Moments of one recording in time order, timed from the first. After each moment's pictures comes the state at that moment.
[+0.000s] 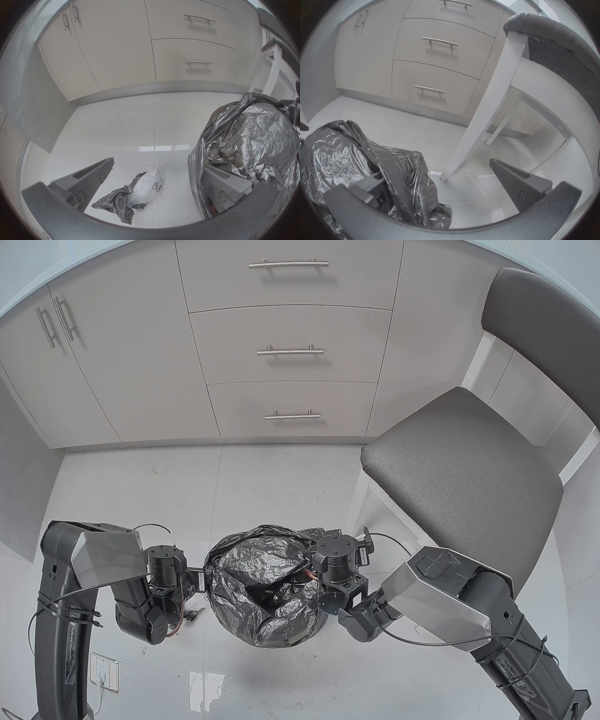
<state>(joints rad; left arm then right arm) -0.22 2.55 -0.79 -1.35 0.28 -0.02 0.68 2.76 -1.56 -1.09 -0.85 -0.17</state>
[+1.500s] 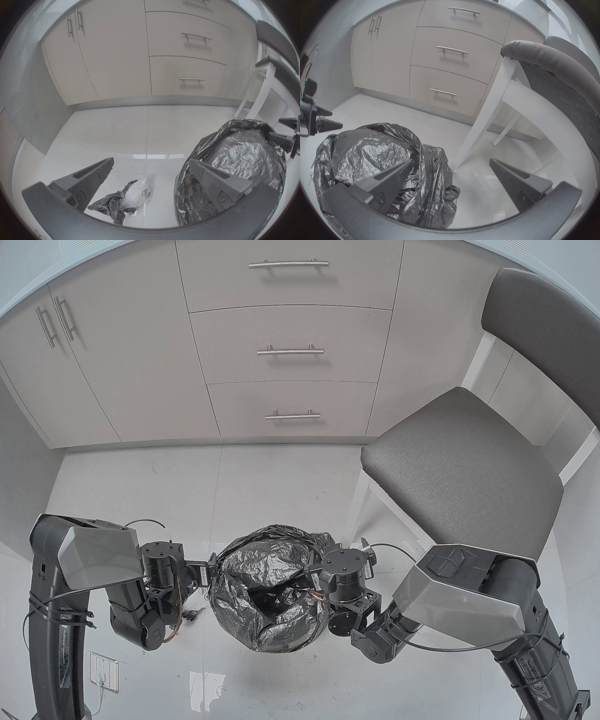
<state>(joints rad) -0.26 2.47 -0.69 -1.47 0.27 -0.06 0.74 2.60 -1.23 -1.21 -0.77 -0.17</state>
